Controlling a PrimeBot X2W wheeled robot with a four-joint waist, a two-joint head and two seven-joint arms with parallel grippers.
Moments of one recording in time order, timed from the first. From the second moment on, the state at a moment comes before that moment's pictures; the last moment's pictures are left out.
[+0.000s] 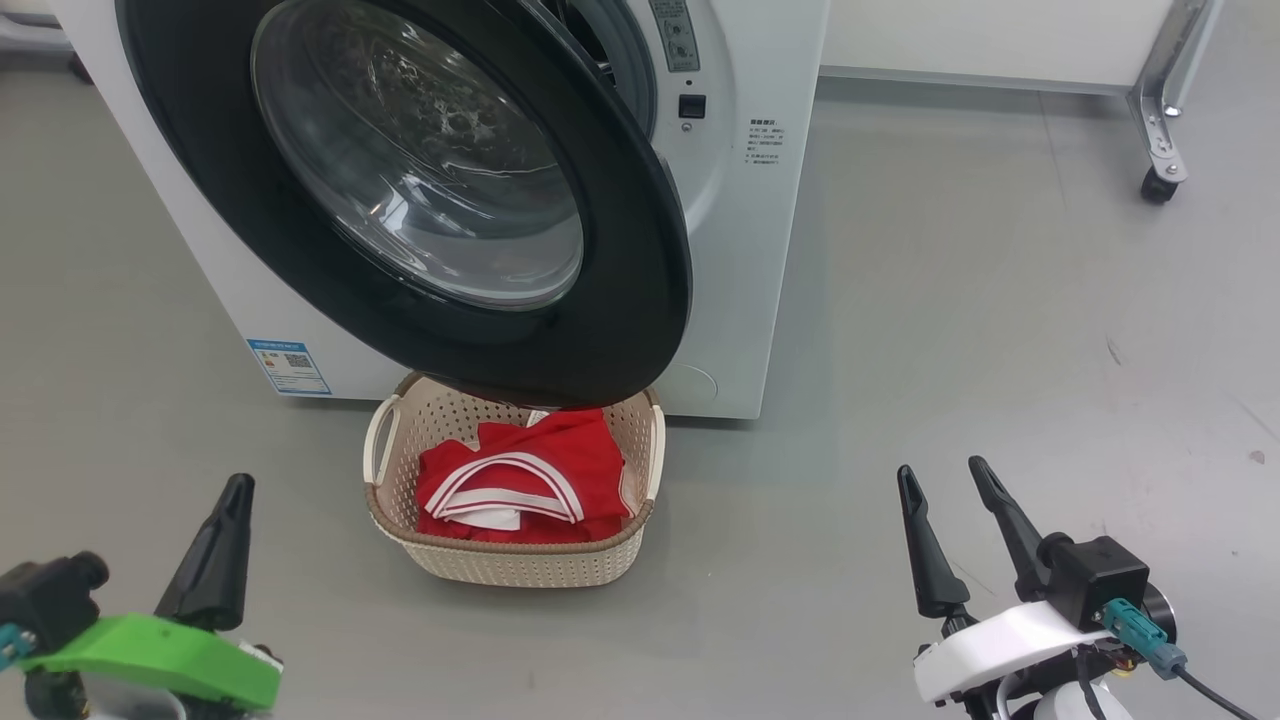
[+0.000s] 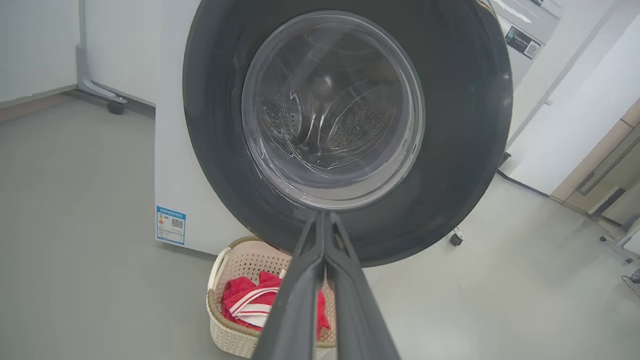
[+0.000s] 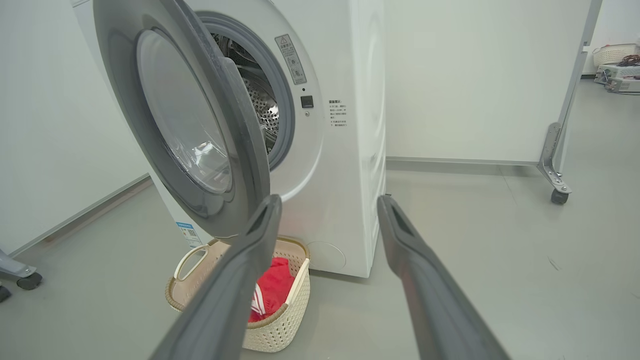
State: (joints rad) left arm -0.06 0.38 -0.32 0.15 -1.05 -0.12 -0.18; right arm 0.02 -0.05 0.21 0.17 0.31 0.09 -0.25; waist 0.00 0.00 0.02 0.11
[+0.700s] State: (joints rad) left arm -0.01 0.33 -0.26 0.18 -0.69 -0.11 -0.26; right arm 0.03 -0.05 0.21 0.17 0.31 0.10 -0.25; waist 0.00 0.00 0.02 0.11
